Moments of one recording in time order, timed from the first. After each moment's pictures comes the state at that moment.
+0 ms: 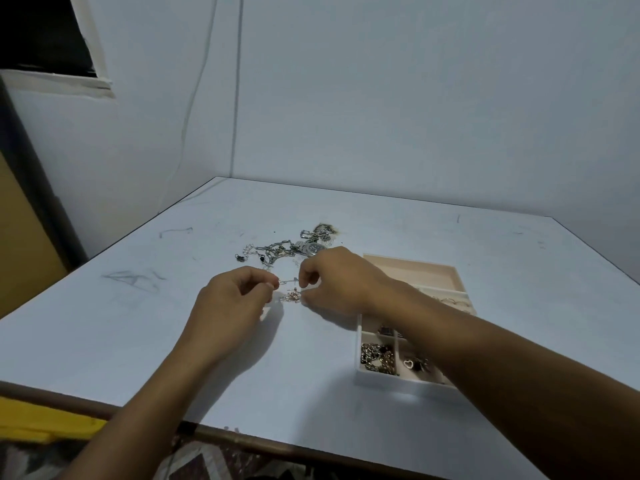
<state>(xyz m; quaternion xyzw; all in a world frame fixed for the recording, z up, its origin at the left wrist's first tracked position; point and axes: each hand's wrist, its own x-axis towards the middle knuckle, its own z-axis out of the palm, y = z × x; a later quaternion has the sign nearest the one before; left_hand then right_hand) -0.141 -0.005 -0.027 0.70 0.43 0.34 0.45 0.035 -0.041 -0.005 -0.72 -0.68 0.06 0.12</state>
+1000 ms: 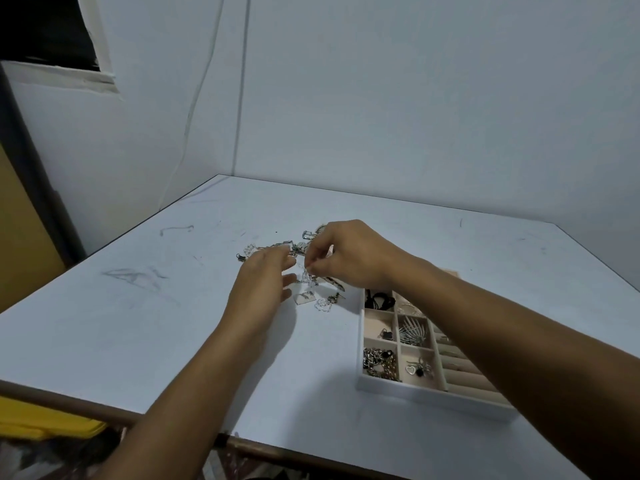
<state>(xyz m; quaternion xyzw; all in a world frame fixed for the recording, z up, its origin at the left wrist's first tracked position) -0.099 -0.007 -0.015 0.52 0.41 0.40 0.64 0.046 -0.038 0.030 -0.71 -0.66 0.12 0.20</state>
